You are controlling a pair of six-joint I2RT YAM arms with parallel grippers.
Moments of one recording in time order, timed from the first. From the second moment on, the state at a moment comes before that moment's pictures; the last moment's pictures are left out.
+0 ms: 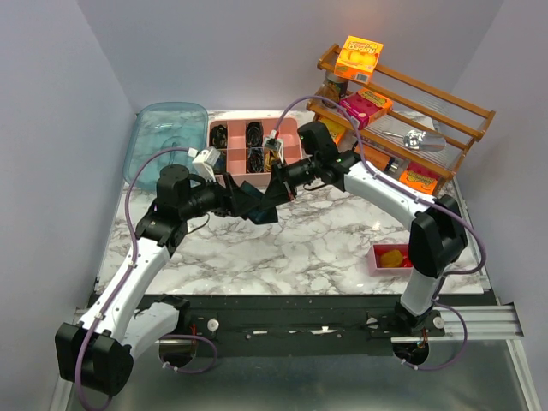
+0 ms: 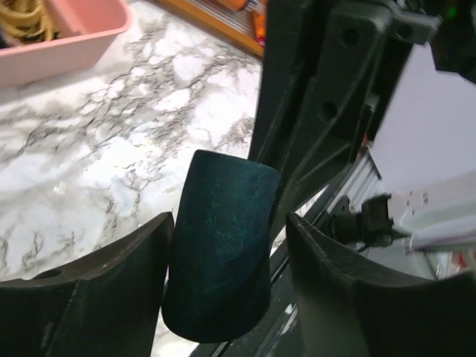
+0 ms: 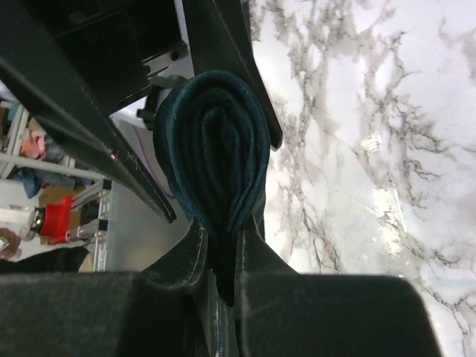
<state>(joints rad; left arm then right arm) -0.29 0.95 0.78 -0.13 0.66 -0.55 0.65 1.79 1.48 -0.35 -1.09 0.18</state>
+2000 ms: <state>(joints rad) -0.29 1.00 0.79 -0.32 -0.02 -0.47 0.46 2.15 1.86 -0.52 -0.09 0.43</state>
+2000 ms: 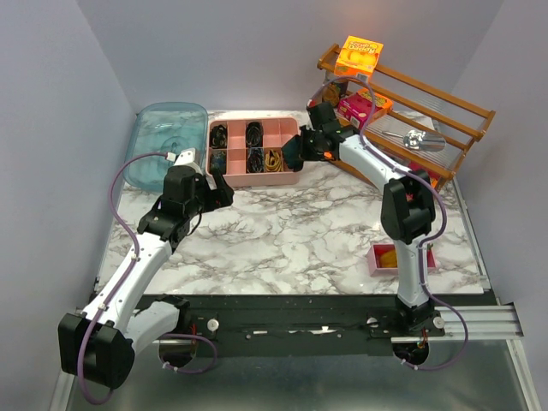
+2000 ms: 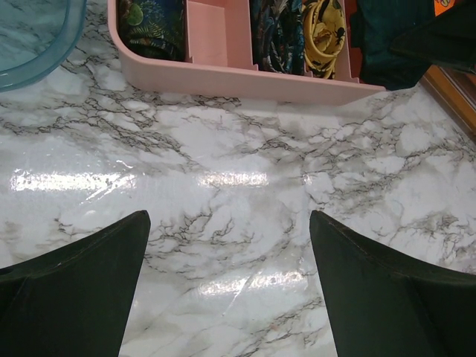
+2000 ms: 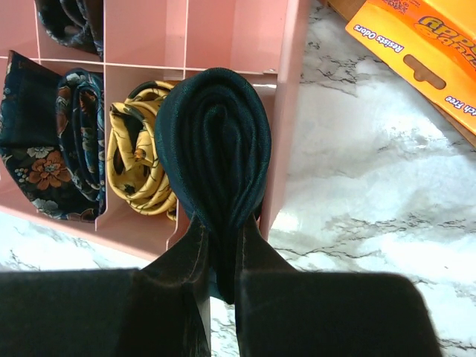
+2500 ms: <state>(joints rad) -0.29 1.00 0.79 -0.31 -0.01 -0.47 0.49 2.23 1.95 -0.59 -0.01 0.41</state>
